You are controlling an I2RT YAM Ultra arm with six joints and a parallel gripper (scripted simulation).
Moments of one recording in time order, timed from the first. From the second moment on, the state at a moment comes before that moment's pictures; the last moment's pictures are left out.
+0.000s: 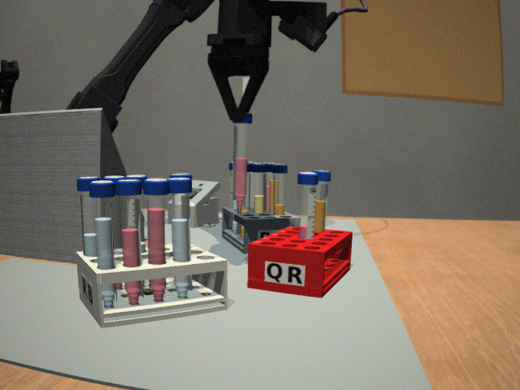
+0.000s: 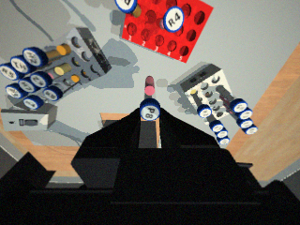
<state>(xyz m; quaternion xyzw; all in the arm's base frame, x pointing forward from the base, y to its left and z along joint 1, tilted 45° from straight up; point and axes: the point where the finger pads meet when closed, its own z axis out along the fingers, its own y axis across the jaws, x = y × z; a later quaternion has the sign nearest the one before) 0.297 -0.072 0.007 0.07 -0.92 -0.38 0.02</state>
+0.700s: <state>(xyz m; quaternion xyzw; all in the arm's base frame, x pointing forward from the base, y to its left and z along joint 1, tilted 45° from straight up) 0.297 -0.072 0.007 -0.21 -0.90 -0.36 0.13</state>
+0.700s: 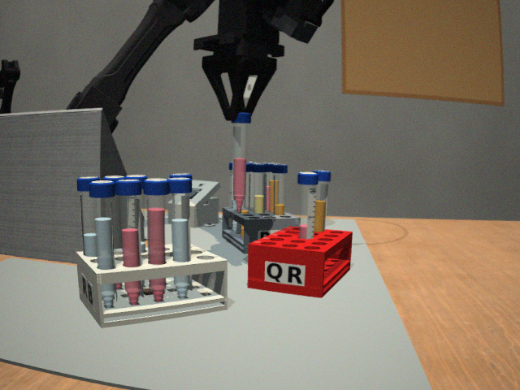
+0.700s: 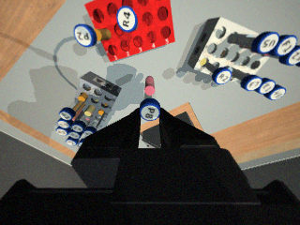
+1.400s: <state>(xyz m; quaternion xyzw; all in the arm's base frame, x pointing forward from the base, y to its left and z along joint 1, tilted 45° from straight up) 0.303 -0.061 0.012 -0.42 -0.82 -0.32 0.22</state>
